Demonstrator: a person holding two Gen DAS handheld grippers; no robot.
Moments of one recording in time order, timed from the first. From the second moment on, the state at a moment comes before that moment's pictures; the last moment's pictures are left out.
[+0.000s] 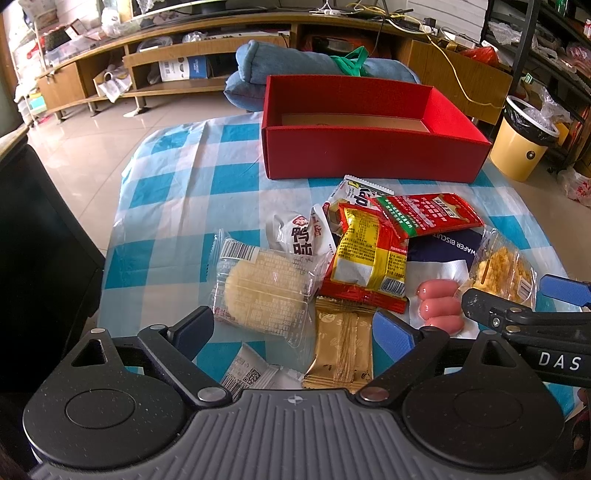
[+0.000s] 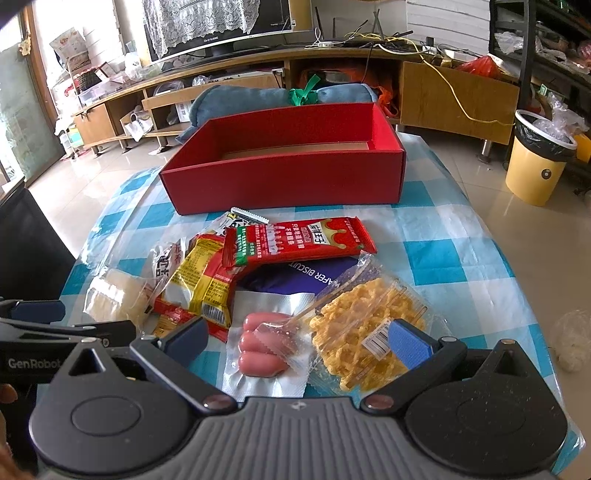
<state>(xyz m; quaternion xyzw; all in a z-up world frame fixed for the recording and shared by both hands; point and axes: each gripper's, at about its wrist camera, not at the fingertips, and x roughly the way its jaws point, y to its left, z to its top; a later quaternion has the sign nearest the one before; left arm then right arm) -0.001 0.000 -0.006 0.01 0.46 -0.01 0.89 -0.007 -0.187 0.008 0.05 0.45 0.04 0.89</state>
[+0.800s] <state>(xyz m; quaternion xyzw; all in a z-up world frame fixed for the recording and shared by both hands) -0.020 0.023 -0.020 0.03 0.48 -0.02 0.87 0.004 -0.169 0.008 0.03 0.46 0.08 0.88</state>
